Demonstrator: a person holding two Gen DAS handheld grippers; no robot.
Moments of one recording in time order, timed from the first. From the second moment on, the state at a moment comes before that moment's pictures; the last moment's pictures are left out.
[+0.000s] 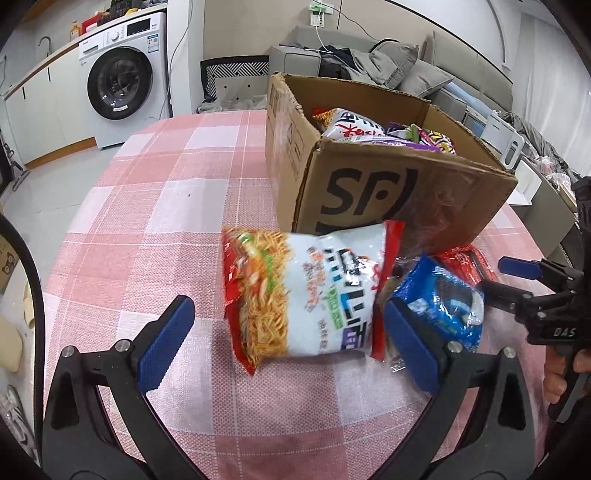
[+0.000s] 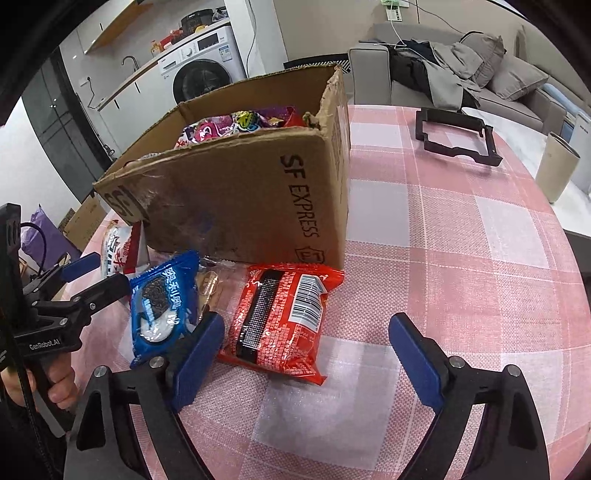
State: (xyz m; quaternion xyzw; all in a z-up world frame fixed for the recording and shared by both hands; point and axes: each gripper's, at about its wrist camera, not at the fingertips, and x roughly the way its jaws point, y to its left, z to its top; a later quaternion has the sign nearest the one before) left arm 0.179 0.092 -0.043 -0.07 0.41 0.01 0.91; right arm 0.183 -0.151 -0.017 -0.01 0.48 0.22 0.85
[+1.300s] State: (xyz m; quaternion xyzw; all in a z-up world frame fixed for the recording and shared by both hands) left arm 0.169 0.092 -0.046 -0.10 0.41 -0.03 0.91; right arm 0.176 -0.161 -0.017 0.01 0.47 0.24 0.85
